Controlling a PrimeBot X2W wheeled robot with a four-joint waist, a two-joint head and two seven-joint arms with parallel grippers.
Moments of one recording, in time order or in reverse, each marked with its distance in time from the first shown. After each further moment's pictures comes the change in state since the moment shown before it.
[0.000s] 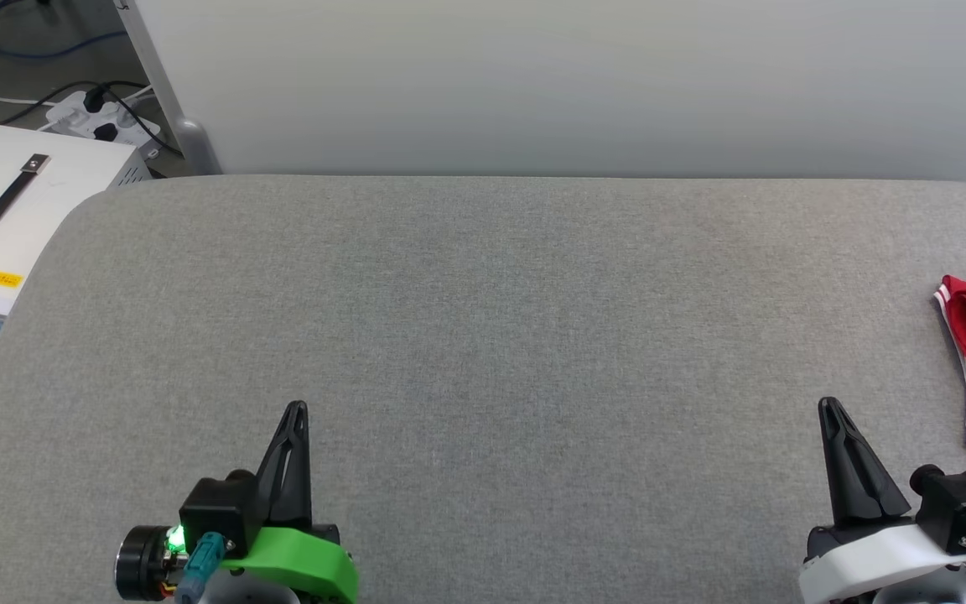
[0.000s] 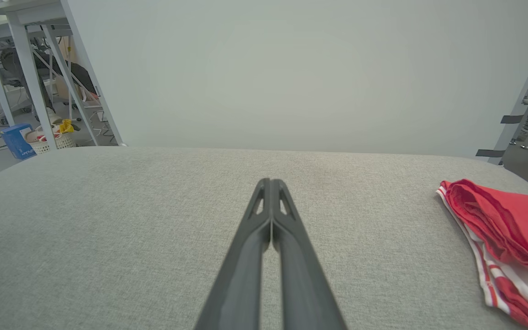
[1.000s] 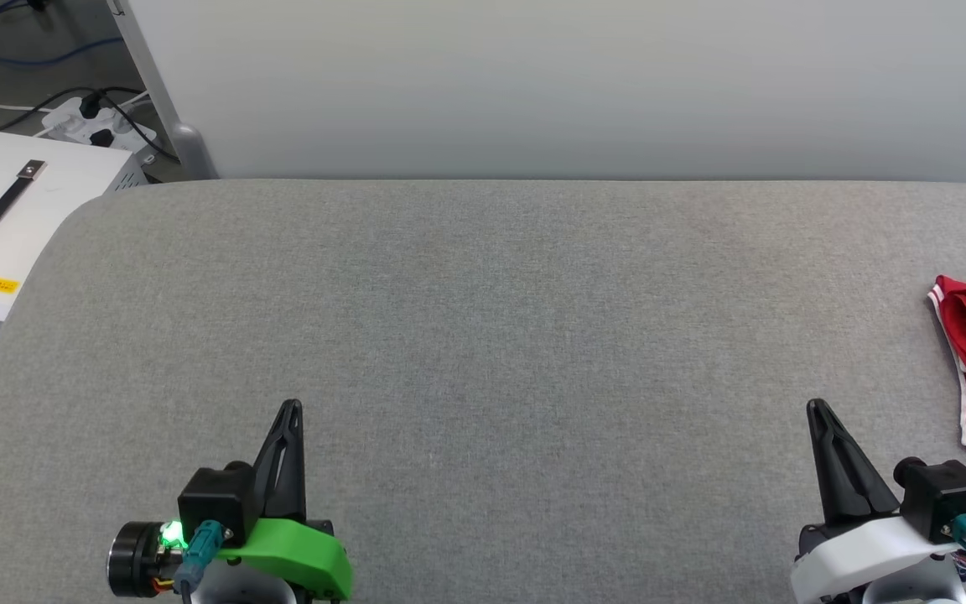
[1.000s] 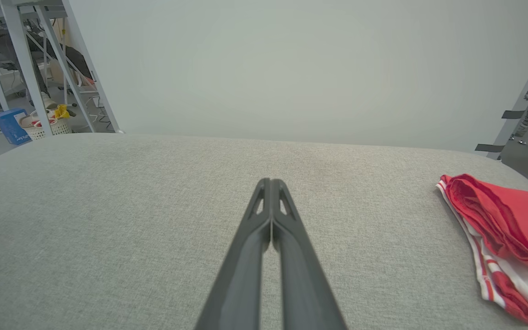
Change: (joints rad) left arm -0.002 0.000 0.015 -0.021 0.021 0.005 0.062; right arm -0.007 0.014 0.000 -0.005 -0.035 0.000 0.061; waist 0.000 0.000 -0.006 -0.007
